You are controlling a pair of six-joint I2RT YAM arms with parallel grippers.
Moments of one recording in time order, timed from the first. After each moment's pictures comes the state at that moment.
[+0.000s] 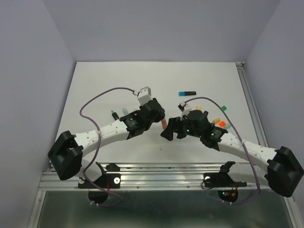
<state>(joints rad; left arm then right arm) -0.93 1.40 0.96 -0.12 -0.49 -0.97 0.77 1.11 0.61 0.00 -0.20 0.58</state>
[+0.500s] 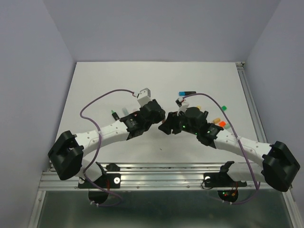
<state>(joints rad) -0.93 1.40 0.94 -0.11 -0.46 -1.02 0.79 1.20 0.66 0.14 -0.15 0.60</state>
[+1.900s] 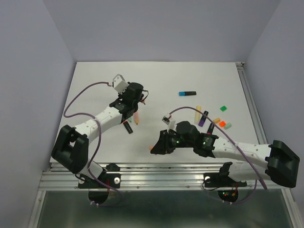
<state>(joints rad) -0.60 1.48 1.03 -0.11 -0.62 -1.08 1.06 1.20 0.62 0.15 -0.34 0.87</state>
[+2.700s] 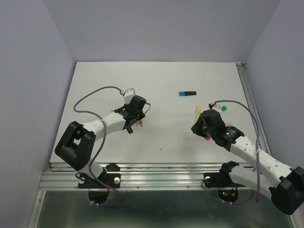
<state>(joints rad) -0.63 1.51 0.88 -0.19 -0.43 -0.80 0.59 0.93 0.63 -0.47 0.23 0.81</state>
